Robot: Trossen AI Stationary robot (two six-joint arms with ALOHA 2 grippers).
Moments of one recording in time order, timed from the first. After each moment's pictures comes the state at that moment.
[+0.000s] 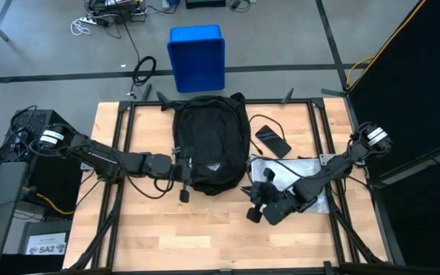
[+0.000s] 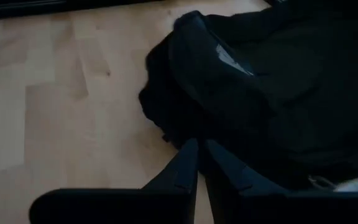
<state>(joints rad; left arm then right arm) -0.20 1.27 0.61 0.44 -0.16 0.25 0.57 1.57 0.96 -0.24 0.84 0.66</state>
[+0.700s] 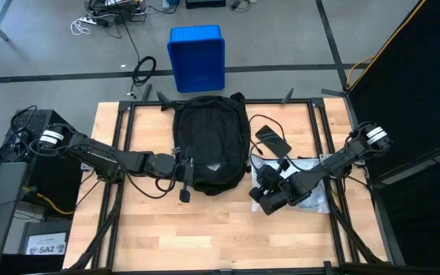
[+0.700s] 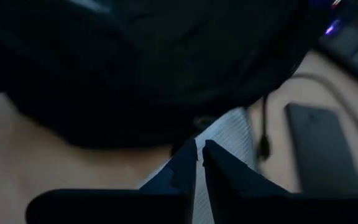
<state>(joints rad) -0.20 1.27 0.64 0.35 -0.16 0.26 0.47 1.57 0.96 -0.69 0.91 1.01</state>
